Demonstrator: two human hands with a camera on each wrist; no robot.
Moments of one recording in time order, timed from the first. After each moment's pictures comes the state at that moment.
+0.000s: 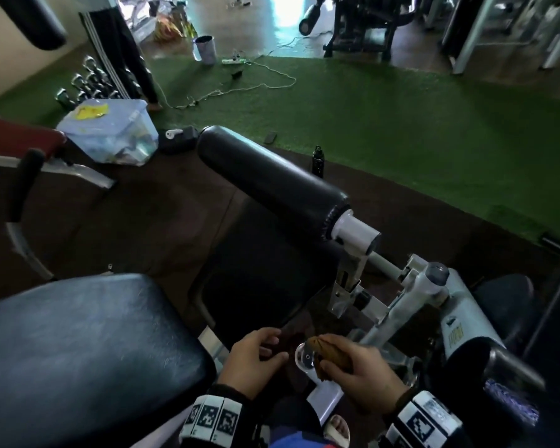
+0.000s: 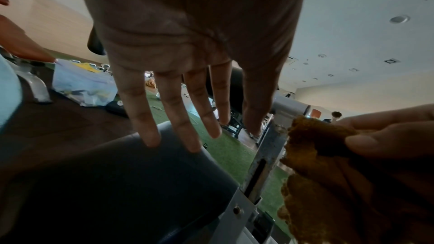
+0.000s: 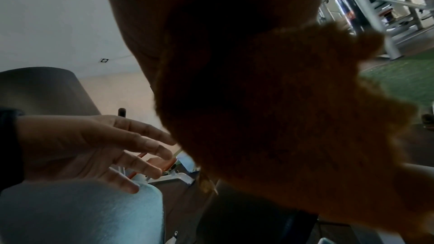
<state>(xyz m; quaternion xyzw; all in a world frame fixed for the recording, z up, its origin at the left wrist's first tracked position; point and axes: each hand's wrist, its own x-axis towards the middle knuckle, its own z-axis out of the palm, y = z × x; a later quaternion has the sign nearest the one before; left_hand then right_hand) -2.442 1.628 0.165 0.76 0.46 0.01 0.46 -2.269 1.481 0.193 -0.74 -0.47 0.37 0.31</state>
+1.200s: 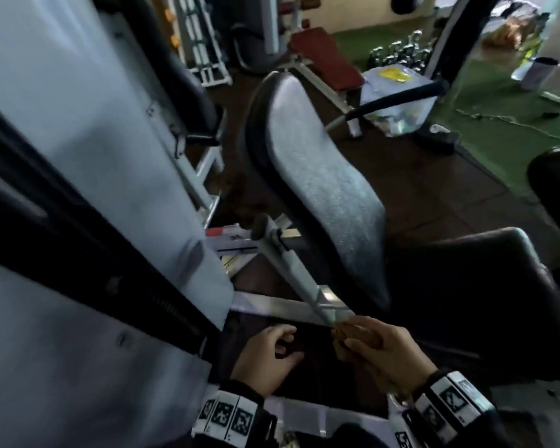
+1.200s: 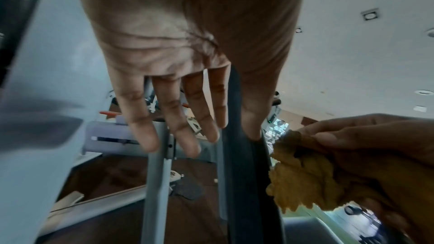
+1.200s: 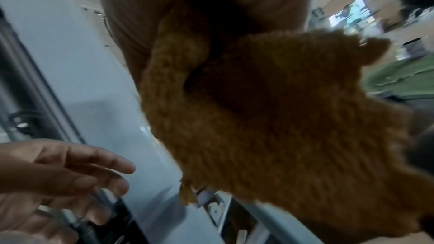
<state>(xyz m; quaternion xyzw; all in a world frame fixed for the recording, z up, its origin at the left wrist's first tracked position) -2.755 1.471 0.192 0.52 0.71 0.24 0.40 -2.531 1.543 0.232 -0.51 -0.67 0.51 0.19</state>
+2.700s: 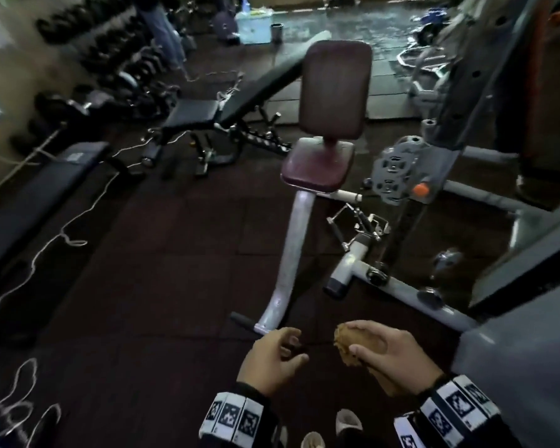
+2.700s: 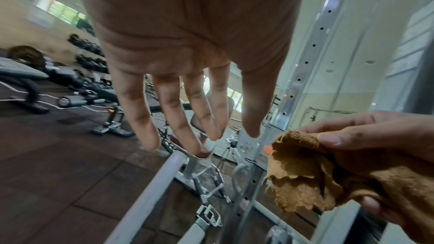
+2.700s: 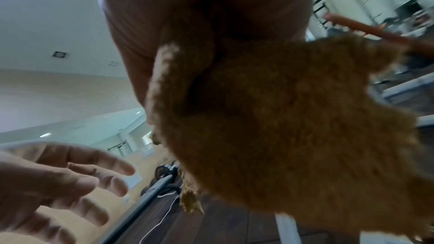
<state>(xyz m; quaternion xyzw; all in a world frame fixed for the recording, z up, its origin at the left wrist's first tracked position) -2.561 0.800 0.213 -0.32 0.83 0.45 0.00 -2.734 0.974 0.223 0.36 -0.79 0.36 -0.33</state>
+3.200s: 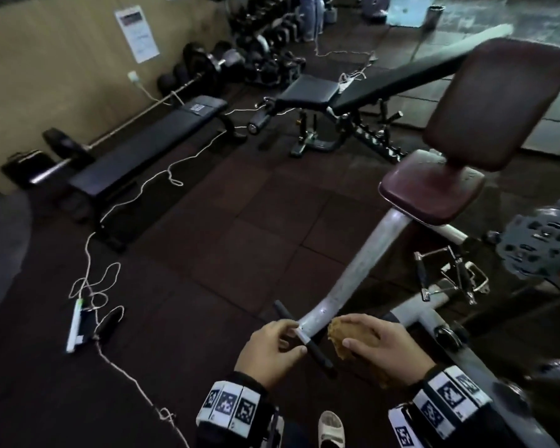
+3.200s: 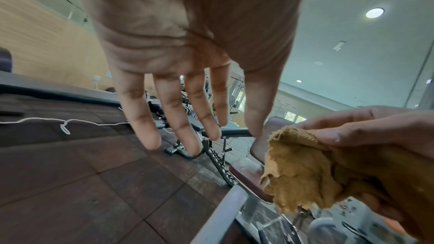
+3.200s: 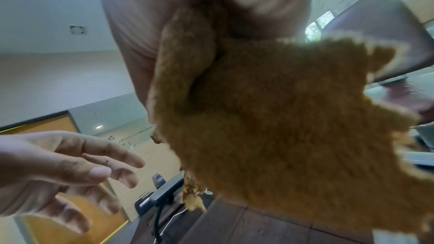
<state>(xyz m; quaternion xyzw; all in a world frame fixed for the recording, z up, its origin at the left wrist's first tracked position) -2.553 0.732 0.202 -0.51 0.74 0.42 -0.10 -2.782 0.811 0.212 0.53 -0.68 0.29 -0.42</state>
